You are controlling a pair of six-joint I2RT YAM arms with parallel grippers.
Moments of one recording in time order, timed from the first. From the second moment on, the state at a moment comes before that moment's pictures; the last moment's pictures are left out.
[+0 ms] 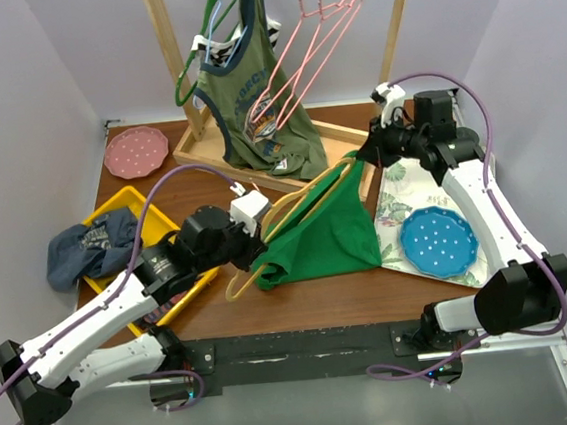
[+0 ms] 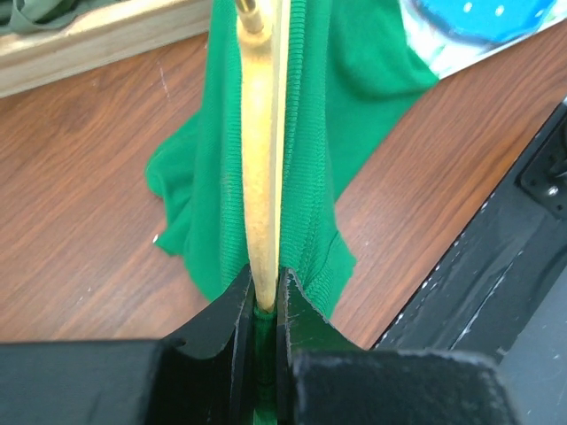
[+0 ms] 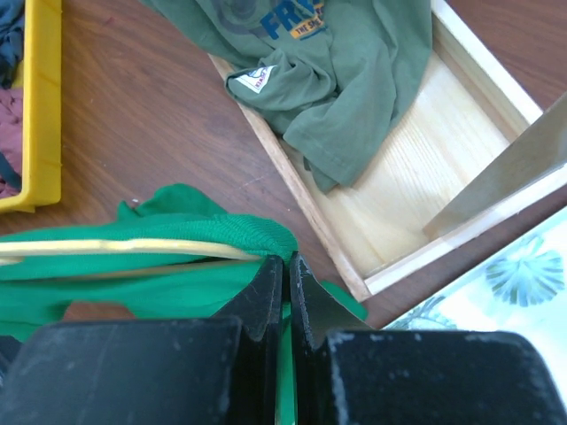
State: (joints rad) left arm -0.88 0.95 0.89 -0.50 0.02 -0.15; right arm 0.13 1.35 1.31 -0.56 -0.51 -0.08
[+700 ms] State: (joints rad) left arm -0.88 0.98 0.91 -0.56 0.05 -0.09; right arm 0.12 1.36 1.32 -0.67 -0.98 -0.22
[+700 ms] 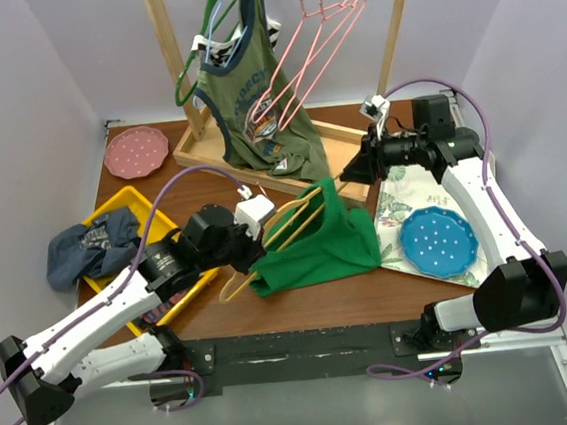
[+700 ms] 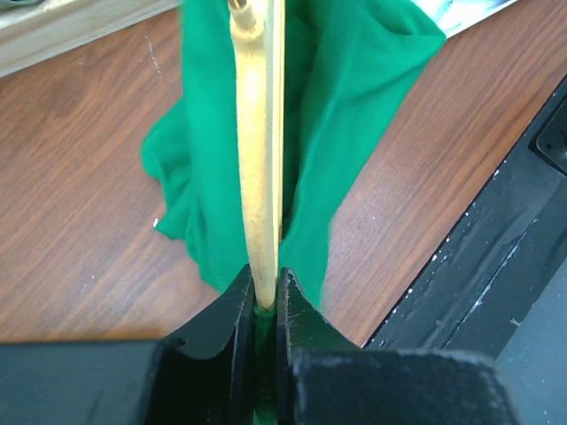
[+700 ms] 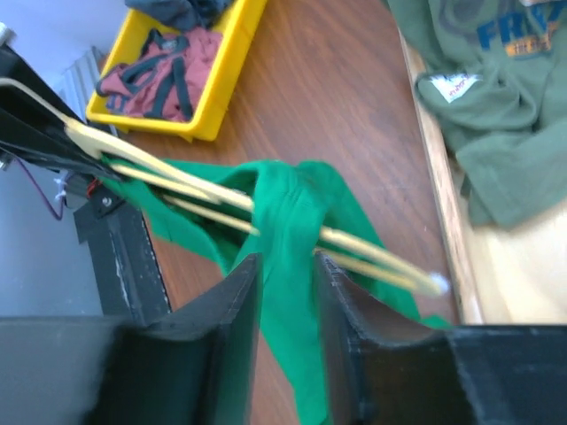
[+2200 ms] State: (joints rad) left arm -0.78 1.24 0.94 -0.69 0.75 0.20; right arm 0.37 1.36 1.47 -1.31 -1.19 -1.33
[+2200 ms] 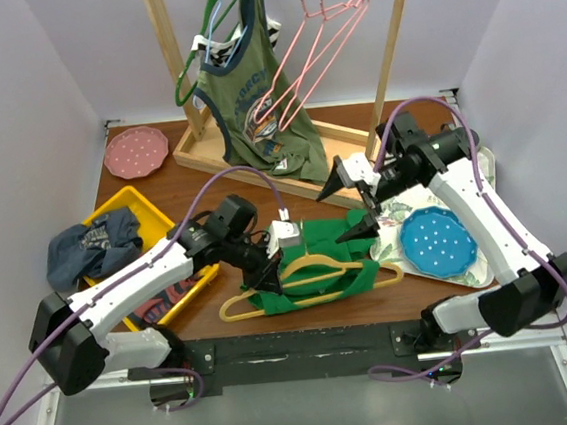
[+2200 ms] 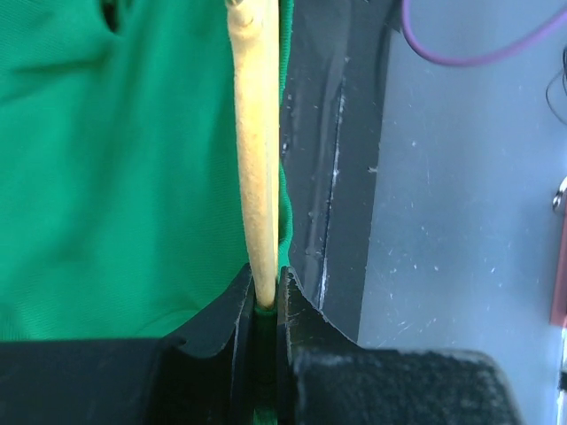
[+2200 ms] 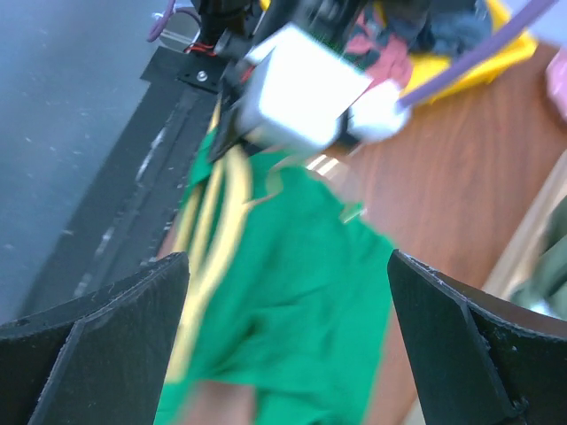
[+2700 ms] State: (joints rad) left arm -0.81 1.22 0.94 -0.69 0.75 0.25; right arm 0.56 1.51 1.54 -1.31 -1.17 -1.22
